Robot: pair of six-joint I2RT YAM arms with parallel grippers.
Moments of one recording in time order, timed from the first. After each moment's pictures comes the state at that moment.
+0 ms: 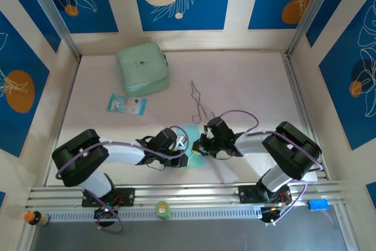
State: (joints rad) left arm -0.94 1.53 0.50 0.12 0.45 -0.83; right arm 0.72 1.56 0.46 0.23 -0.48 1.15
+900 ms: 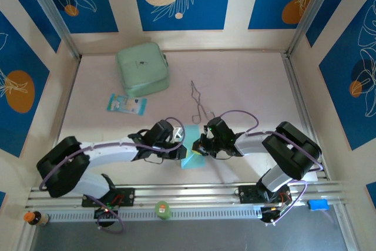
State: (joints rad) left arm -0.89 1.41 0.59 -0.05 0.41 -0.78; right arm 0.72 1.56 0.46 0.23 -0.48 1.15
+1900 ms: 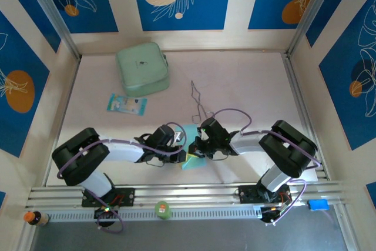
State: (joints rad) left arm -0.89 1.55 0.51 0.14 0.43 -0.82; right arm 0.78 1.59 0.52 0.16 -0.50 1.07
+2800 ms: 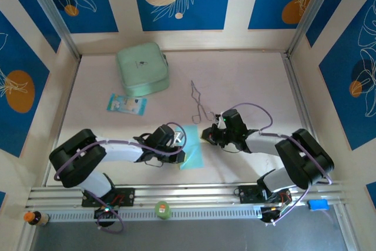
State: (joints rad) left arm -0.88 1.52 0.52 0.06 0.39 -0.76; right arm 0.55 1.42 0.43 0.22 -0.53 1.01
